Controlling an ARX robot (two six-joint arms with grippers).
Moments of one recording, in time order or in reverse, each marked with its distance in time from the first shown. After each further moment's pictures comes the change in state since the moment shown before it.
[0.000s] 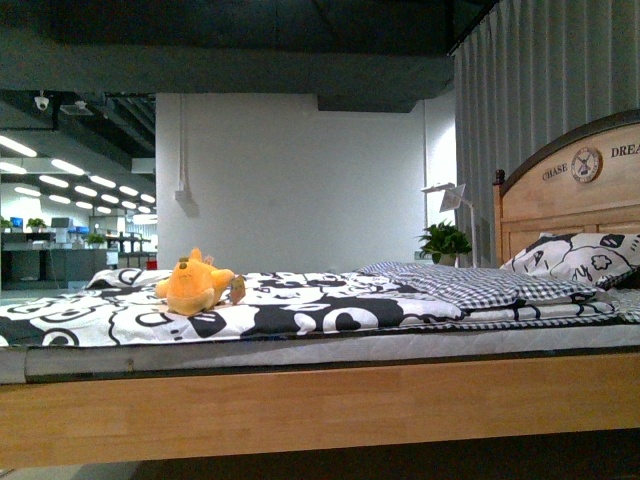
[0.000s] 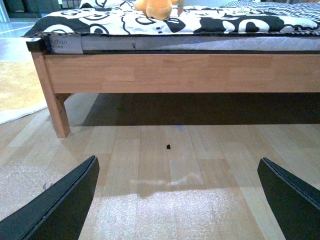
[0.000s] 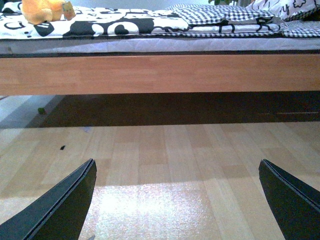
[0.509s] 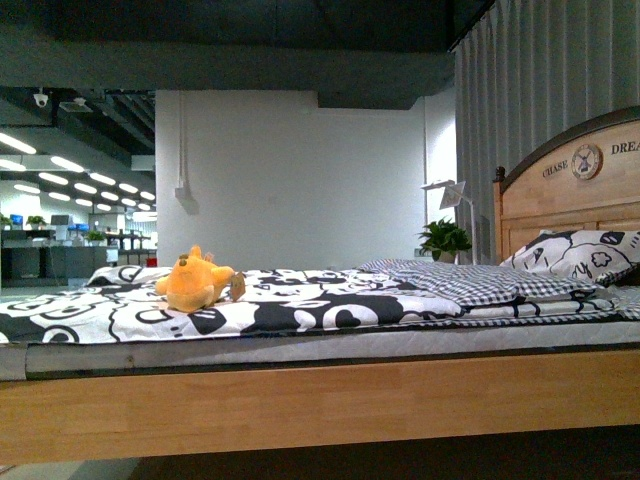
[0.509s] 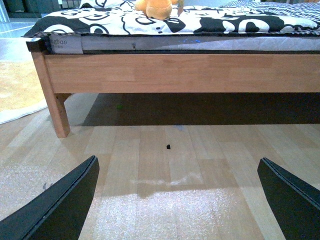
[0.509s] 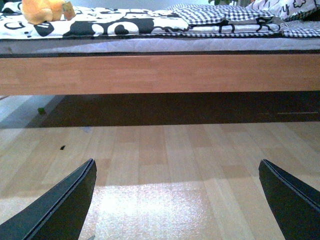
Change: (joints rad) left arm 0.000 0.000 0.000 0.000 0.000 0.000; right arm 0.000 0.000 0.000 0.000 0.000 0.000
